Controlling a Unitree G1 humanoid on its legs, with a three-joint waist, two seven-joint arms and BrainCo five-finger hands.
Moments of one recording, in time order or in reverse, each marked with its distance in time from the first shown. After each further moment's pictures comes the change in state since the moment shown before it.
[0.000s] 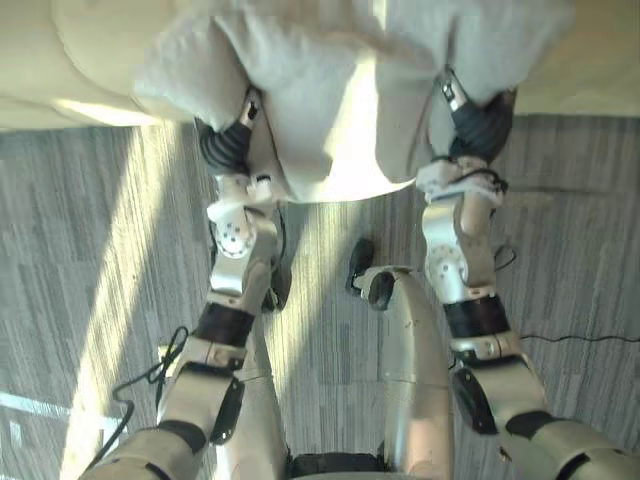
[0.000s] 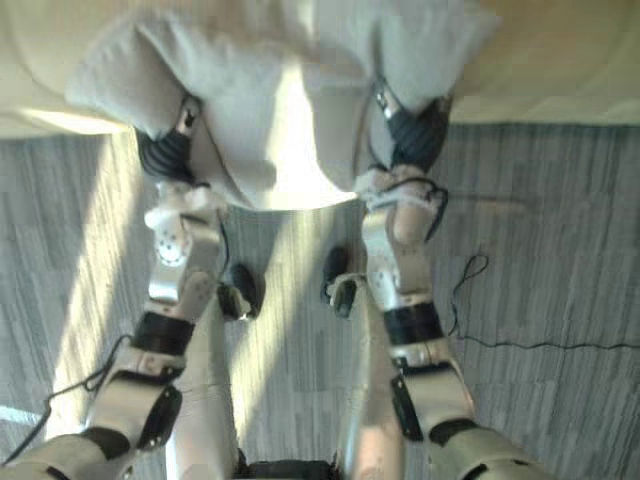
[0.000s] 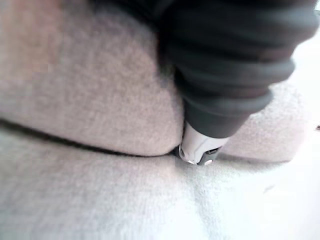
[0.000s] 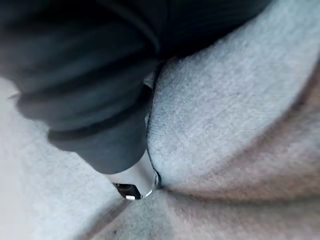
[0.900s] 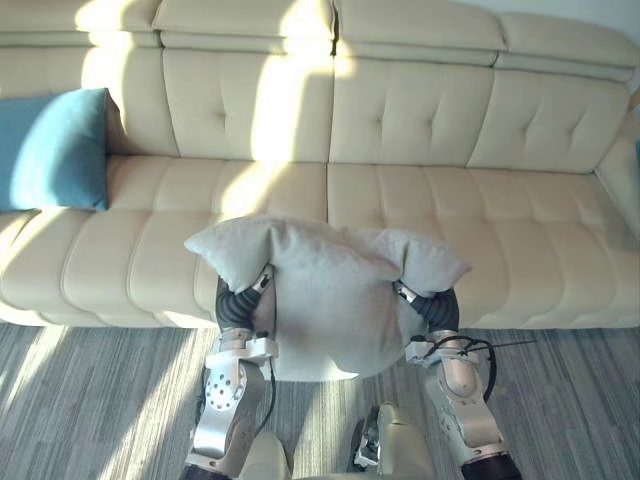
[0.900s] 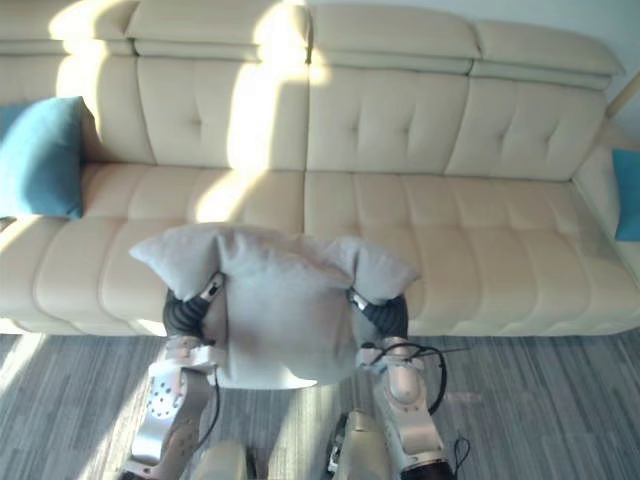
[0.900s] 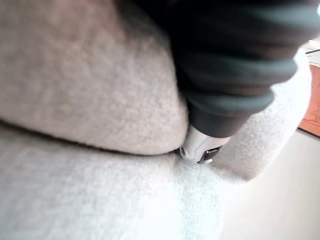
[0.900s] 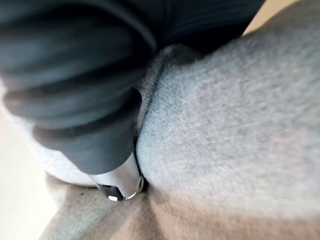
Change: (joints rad) left arm 0.652 0.026 -0.072 -0.220 0.036 0.032 -0.135; right arm 0.584 -0.028 0.104 0.034 -0.209 0.042 0.222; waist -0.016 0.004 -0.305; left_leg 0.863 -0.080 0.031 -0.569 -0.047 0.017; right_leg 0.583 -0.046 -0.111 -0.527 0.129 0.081
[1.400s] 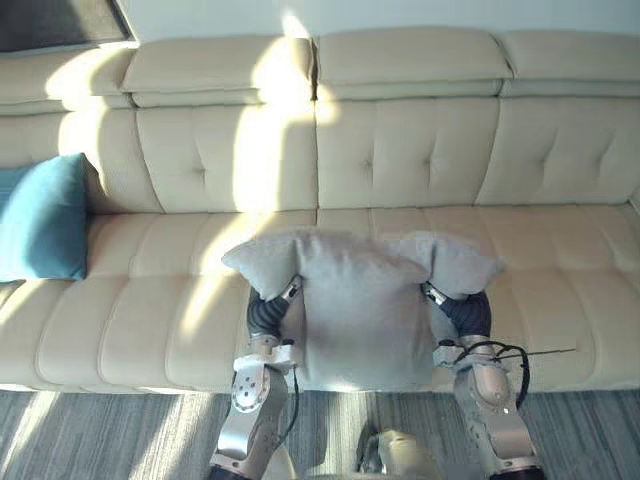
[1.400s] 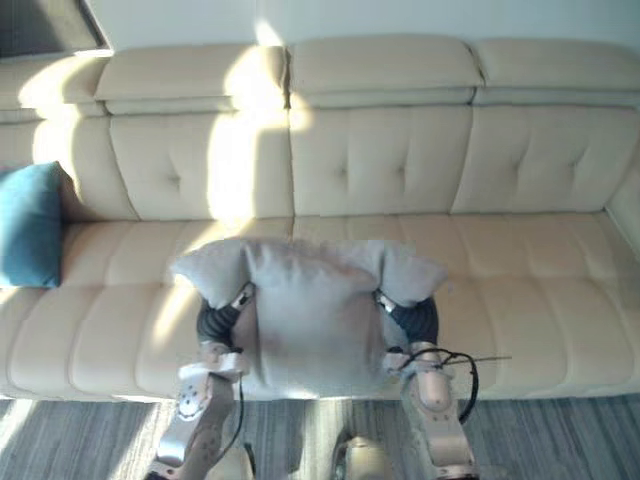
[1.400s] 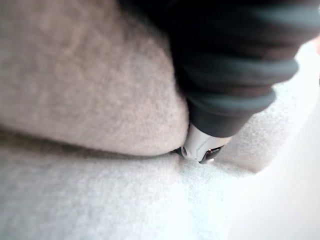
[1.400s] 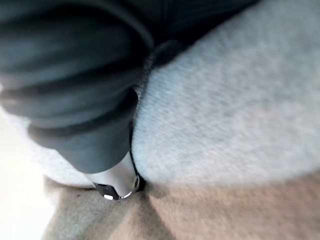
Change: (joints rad) left arm -0.013 -0.083 -0.080 0.067 -0.002 0.033 -0.048; right arm 0.129 -0.069 -0.079 -0.226 0.037 0.027 -0.016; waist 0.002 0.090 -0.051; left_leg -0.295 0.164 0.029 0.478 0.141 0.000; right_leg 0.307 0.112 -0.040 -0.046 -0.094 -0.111
